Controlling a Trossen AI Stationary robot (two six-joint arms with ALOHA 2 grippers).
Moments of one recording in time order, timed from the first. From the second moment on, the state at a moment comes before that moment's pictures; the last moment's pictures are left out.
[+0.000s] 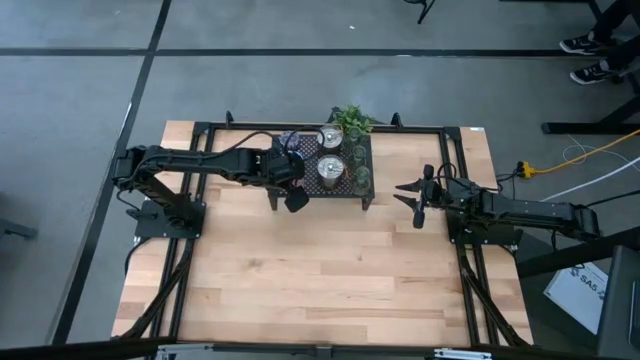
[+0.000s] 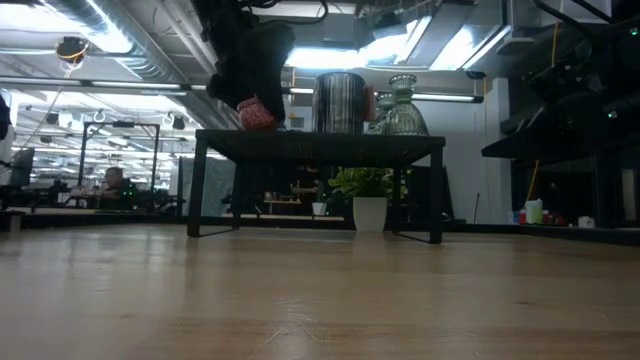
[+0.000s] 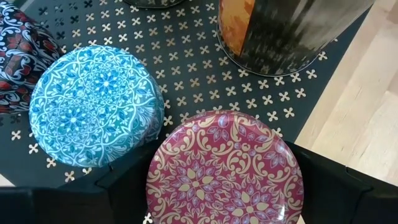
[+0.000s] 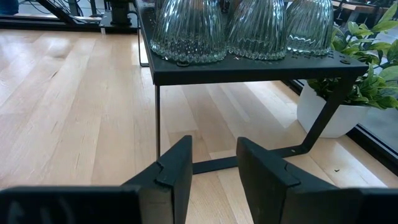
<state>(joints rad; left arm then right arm) 0.13 1.51 1.23 -0.76 -0.27 -0.43 -0.18 0.30 0.01 0.03 0.09 -0.07</state>
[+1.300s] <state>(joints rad) -0.05 1.47 1.27 -0.76 -0.50 -0.38 -0.18 0.30 0.01 0.03 0.09 -0.07</state>
